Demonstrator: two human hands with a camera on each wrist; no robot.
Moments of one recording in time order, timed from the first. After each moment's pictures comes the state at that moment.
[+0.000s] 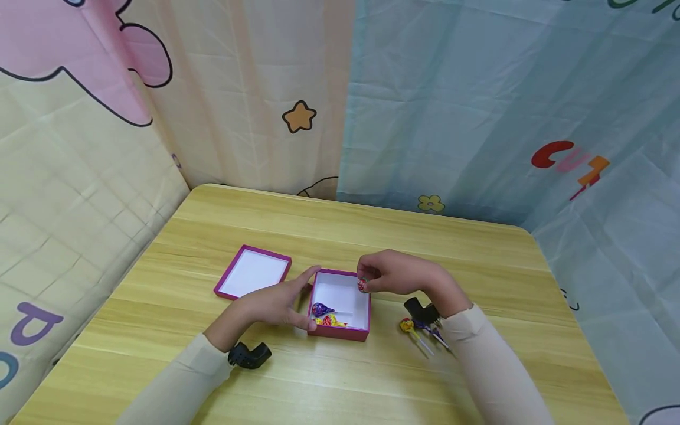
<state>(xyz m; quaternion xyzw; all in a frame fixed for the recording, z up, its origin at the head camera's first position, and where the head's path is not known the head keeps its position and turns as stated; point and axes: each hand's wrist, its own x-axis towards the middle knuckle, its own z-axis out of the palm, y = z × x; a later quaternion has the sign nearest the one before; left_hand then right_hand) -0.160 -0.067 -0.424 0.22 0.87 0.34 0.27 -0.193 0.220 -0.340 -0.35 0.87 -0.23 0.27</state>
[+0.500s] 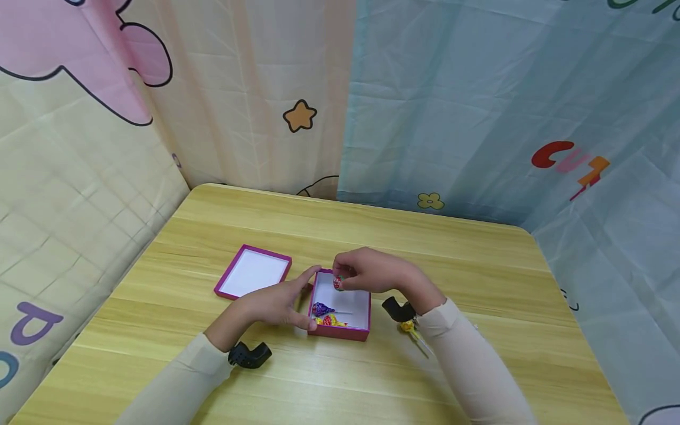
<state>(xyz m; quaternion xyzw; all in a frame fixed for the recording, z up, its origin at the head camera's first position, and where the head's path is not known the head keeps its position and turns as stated) -0.161 -0.067 -0.423 0.23 0.87 0.33 0.27 -0.196 0.180 -0.343 -0.38 0.86 -0.25 0.24</state>
